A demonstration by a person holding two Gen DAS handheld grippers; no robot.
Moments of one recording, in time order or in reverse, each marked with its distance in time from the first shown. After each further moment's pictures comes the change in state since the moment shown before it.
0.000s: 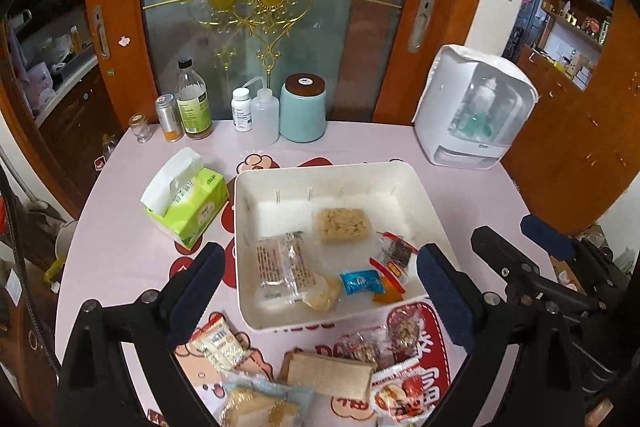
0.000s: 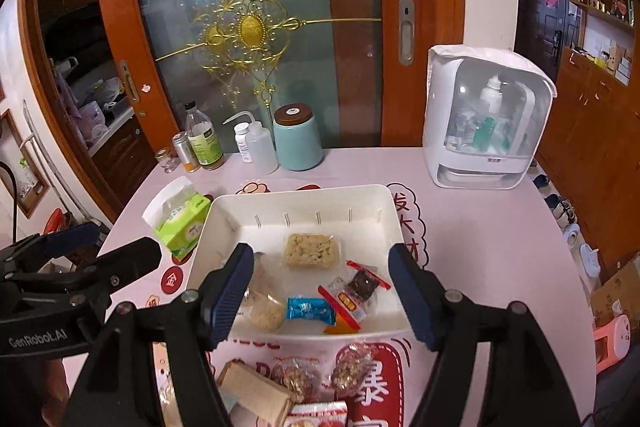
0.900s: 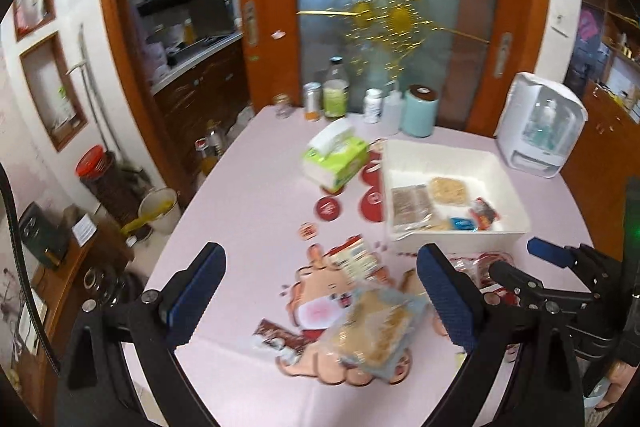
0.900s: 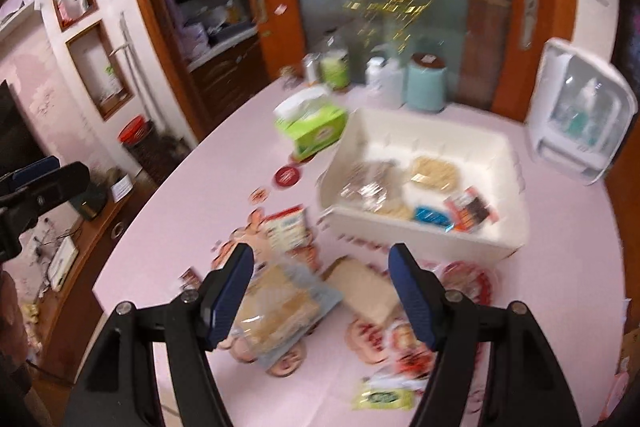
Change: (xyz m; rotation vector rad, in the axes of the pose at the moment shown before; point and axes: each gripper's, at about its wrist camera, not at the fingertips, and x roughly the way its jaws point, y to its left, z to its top) left arm -0.170 0.114 -0.149 -0.149 -0.097 0.296; right arm -0.046 0.114 -0.104 -0.239 0.161 0.288
